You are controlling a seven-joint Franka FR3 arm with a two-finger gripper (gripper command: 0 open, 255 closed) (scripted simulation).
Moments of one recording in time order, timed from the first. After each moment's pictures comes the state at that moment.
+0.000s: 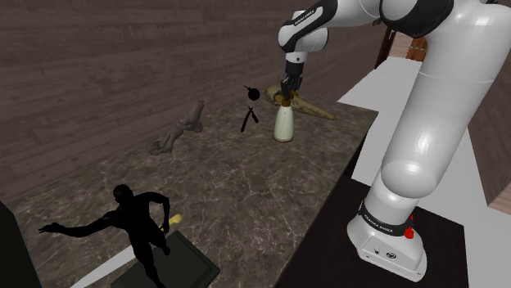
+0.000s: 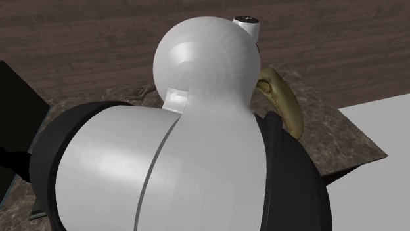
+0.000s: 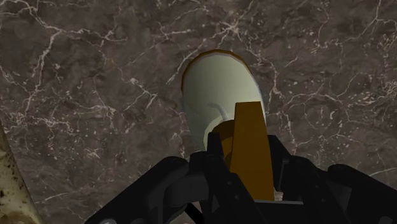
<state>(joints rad) -0.03 0.04 -0.49 -2.01 0.07 2.09 -0.44</state>
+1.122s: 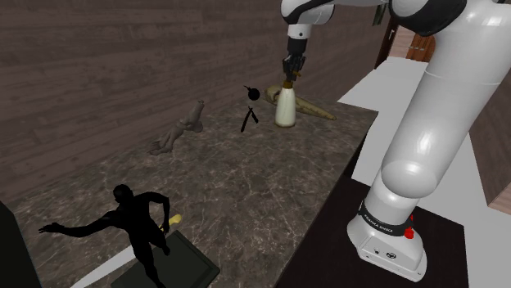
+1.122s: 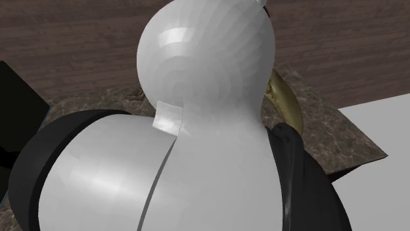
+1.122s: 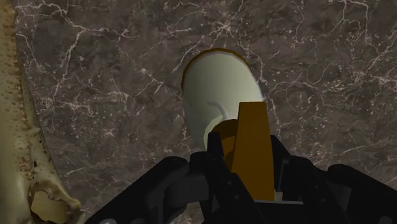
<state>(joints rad) -0.03 -0.01 -0.49 -1.83 0.04 1.88 -0.41</state>
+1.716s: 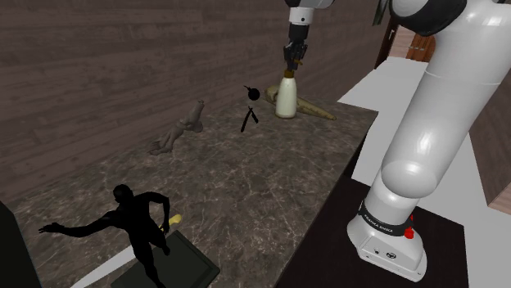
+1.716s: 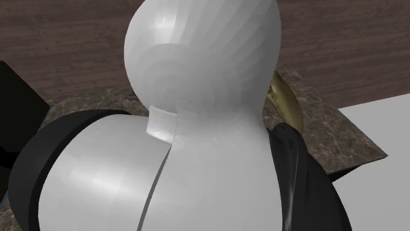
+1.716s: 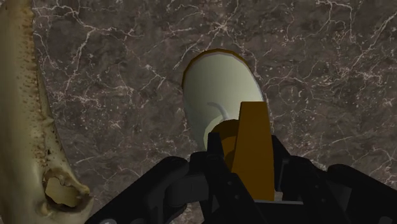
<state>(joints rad) -0.03 -0.01 -0.49 -1.71 0.04 1.76 -0.41</state>
